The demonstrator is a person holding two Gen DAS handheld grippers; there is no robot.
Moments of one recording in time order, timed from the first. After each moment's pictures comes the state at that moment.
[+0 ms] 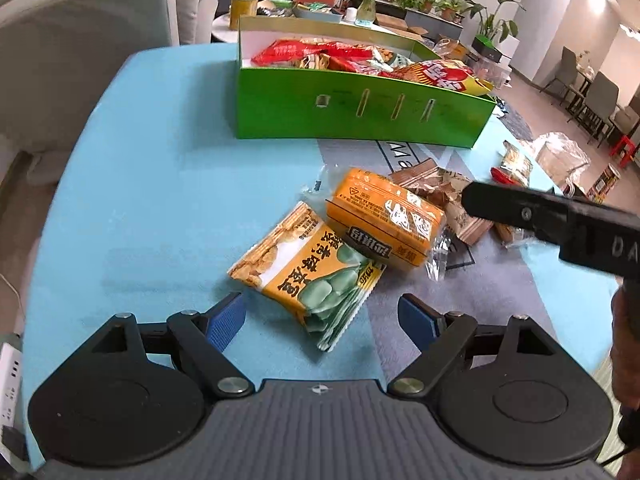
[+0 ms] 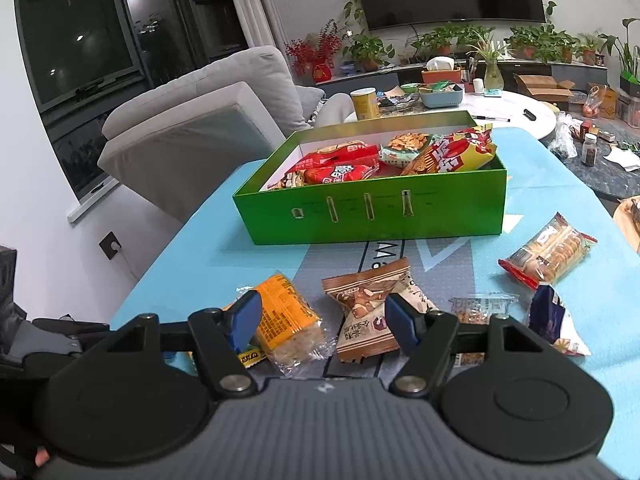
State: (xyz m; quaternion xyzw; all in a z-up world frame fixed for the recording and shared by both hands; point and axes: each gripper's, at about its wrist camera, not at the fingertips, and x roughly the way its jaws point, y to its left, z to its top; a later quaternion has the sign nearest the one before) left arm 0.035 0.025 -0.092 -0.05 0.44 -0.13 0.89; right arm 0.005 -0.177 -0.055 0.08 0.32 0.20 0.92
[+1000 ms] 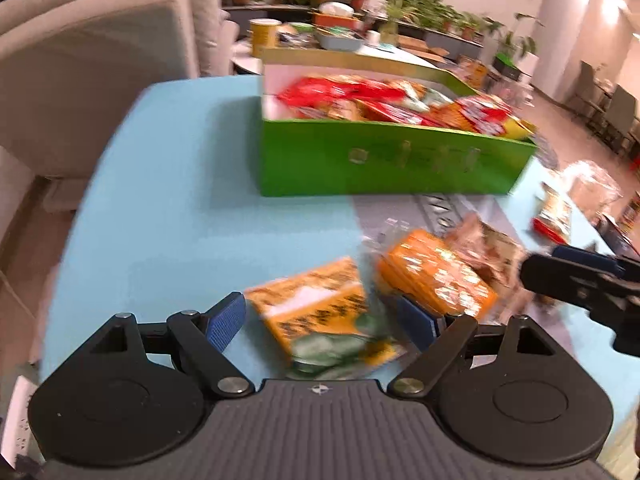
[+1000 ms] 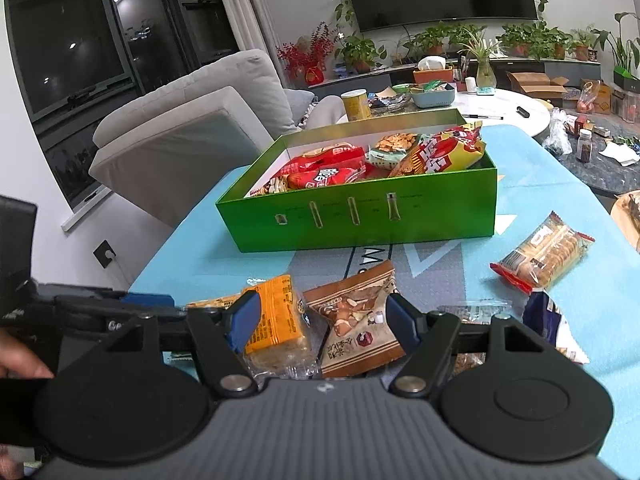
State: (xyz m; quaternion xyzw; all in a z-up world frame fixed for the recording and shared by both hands) left arm 0.075 0.025 -0.086 -0.03 0.41 -0.10 0.91; right arm 0.015 -0.187 -0.058 0.09 0.31 0.19 0.93
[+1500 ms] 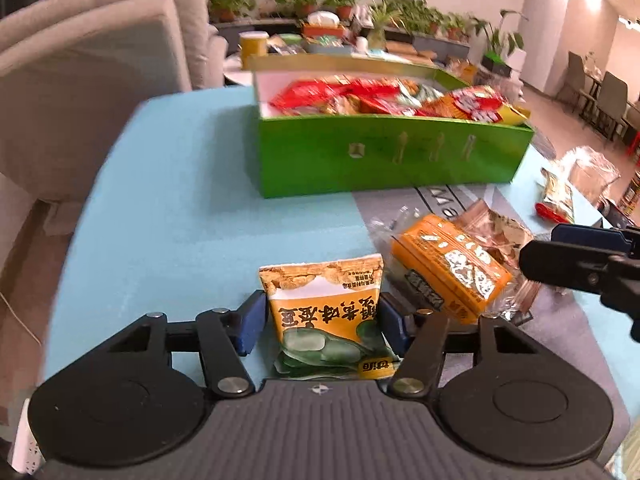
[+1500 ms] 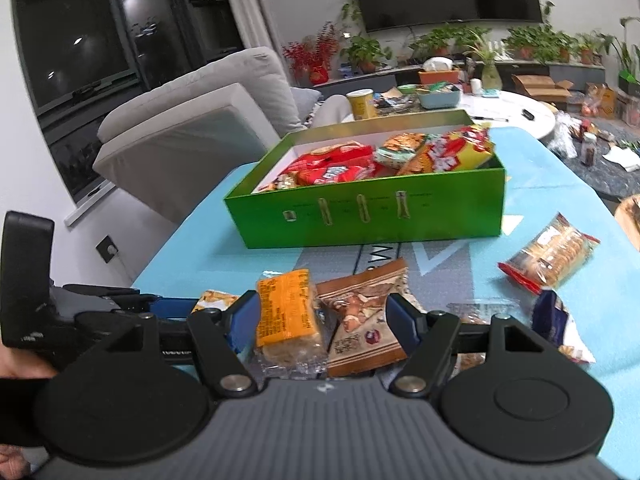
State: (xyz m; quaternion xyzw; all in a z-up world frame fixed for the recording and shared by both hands) left arm 0.063 0.030 -0.094 0.01 0.38 -0.09 0.92; right arm 0.011 -0.175 -0.058 0.07 0.31 0.20 0.93
